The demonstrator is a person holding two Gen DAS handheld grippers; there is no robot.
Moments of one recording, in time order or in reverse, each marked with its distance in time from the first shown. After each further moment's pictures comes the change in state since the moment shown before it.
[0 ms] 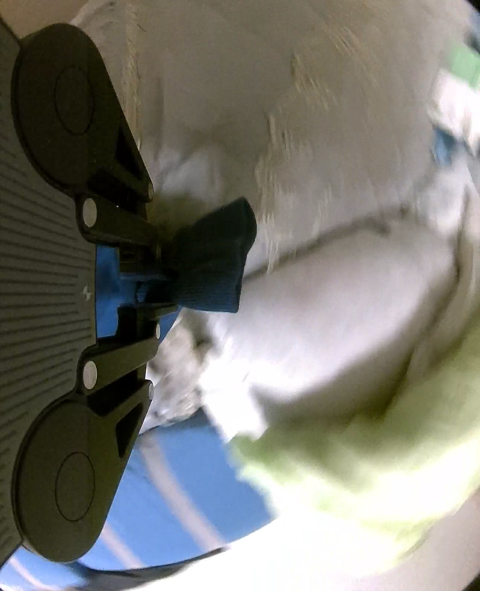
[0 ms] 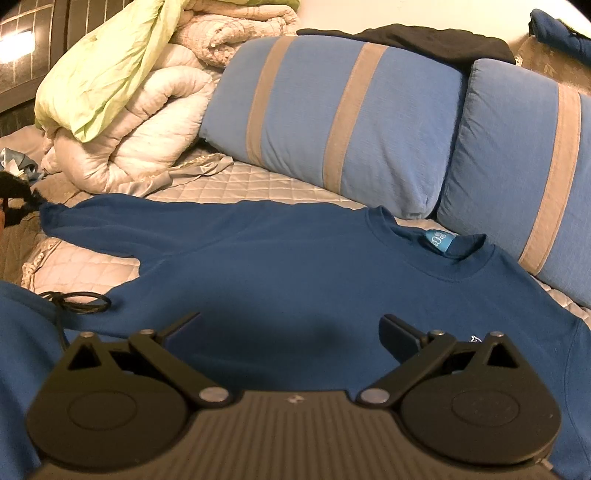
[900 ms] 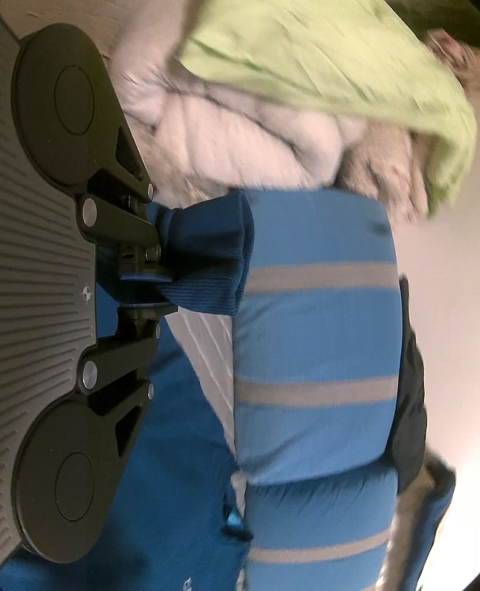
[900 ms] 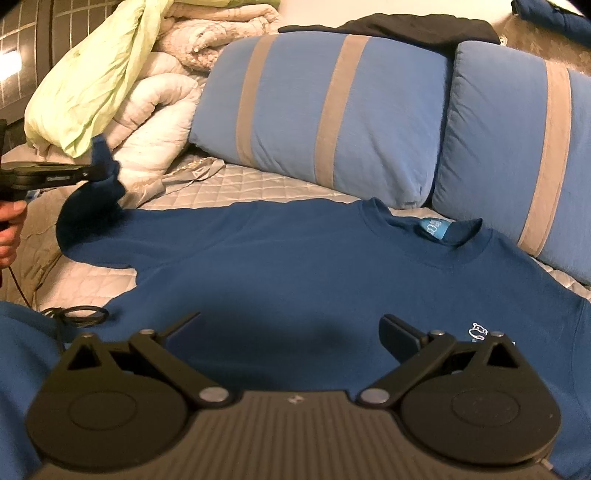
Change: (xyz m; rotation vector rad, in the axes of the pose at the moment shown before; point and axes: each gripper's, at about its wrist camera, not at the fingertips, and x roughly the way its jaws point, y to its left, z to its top) left arm -0.006 -0.231 -0.163 1.093 -0.039 -0.142; right arm 0.003 -0.012 0.002 0.077 0.012 0.010
